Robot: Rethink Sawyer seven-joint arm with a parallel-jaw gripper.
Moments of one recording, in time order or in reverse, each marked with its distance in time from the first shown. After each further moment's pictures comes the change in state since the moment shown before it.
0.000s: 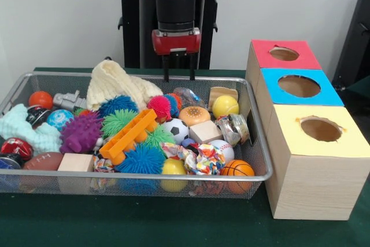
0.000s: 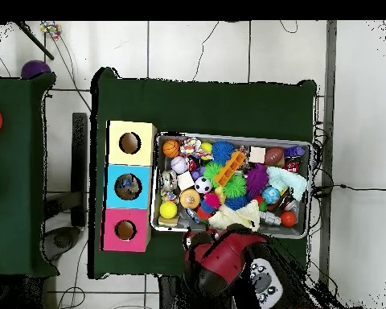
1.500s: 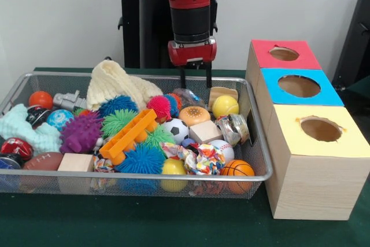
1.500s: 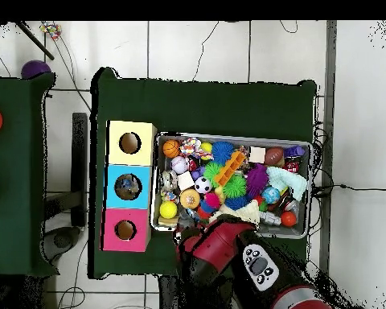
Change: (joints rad) arm -0.047 0.060 0.114 -0.021 0.021 0.068 0.000
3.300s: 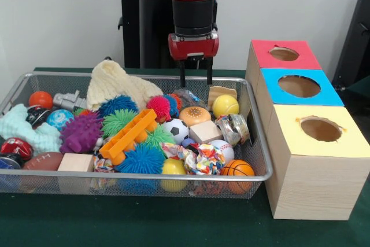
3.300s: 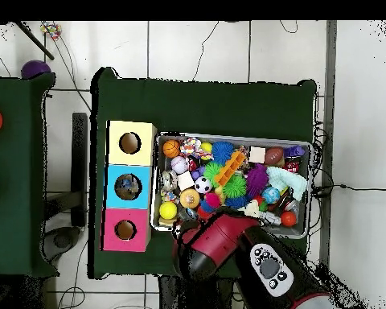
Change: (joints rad) arm -0.083 -0.086 0.148 0.027 0.041 0.151 0.000
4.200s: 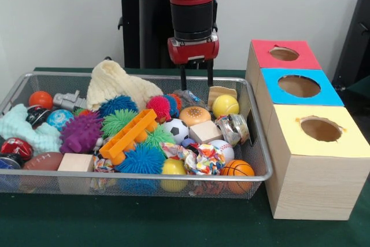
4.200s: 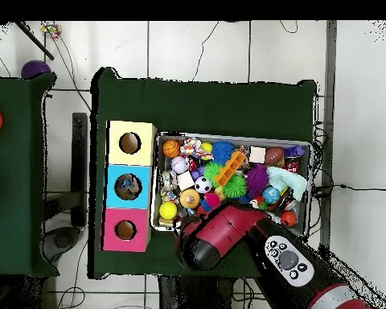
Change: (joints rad) arm -0.131 0.034 0.160 0.000 0.033 0.133 -0.141
